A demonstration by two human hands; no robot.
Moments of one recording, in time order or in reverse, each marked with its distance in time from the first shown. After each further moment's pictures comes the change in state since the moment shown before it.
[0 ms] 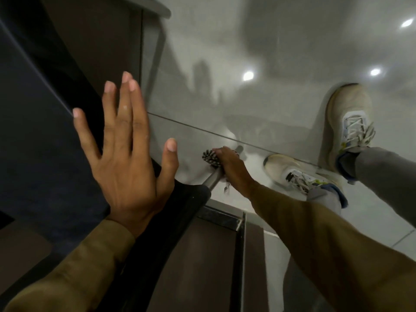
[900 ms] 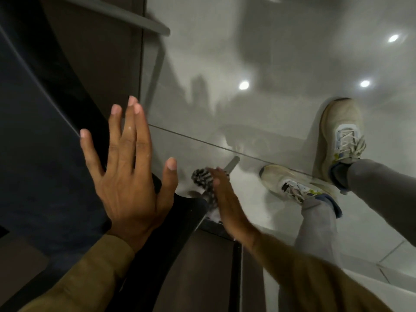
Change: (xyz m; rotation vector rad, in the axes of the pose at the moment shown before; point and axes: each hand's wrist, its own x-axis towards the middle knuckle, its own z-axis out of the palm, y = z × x) left_hand 0.000 0.005 -0.008 -0.006 -0.050 -0.028; right_hand -0.056 0.029 0.031 0.274 0.007 -0.193
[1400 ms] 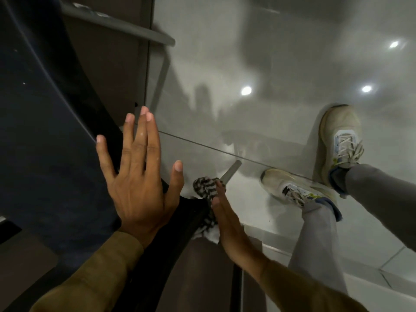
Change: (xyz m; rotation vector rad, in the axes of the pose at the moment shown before) left_hand -0.002 -0.003 0.006 0.060 0.030 0.004; right_hand -0.045 -0.015 0.016 0.133 -0.049 -0.004
